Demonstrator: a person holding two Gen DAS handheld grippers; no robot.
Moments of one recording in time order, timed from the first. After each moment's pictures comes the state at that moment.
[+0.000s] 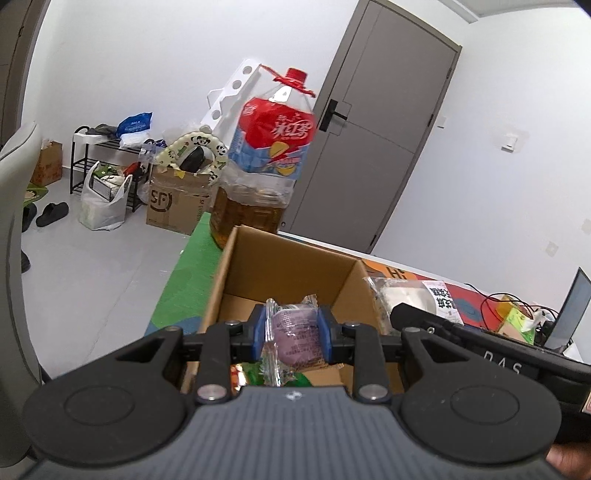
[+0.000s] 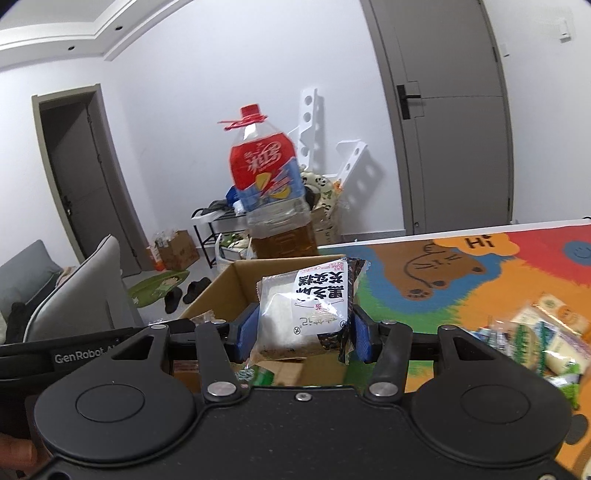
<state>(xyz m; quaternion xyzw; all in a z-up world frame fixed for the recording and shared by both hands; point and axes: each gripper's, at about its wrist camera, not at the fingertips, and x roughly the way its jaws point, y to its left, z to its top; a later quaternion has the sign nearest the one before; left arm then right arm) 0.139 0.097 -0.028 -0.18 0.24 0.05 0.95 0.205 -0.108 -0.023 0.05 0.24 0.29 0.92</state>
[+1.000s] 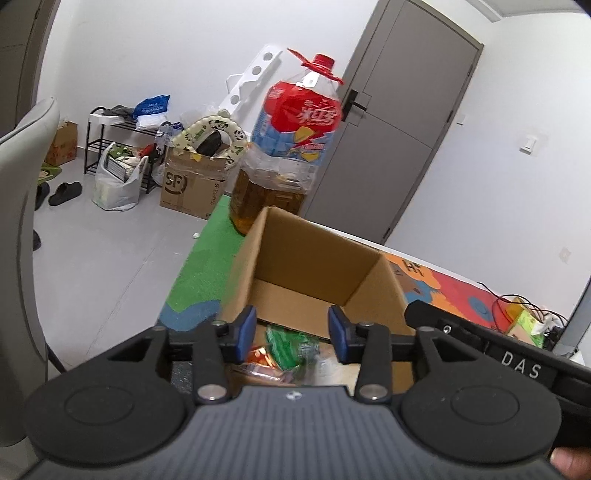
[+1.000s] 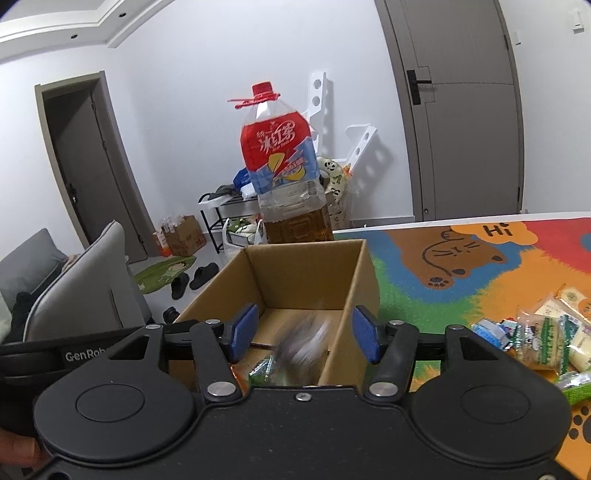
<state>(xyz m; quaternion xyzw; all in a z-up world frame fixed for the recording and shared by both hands) 0.137 0.103 -0.034 -0.20 0.26 0.07 0.94 0.207 -0.100 -0.026 0.05 0.26 0.30 0.92</state>
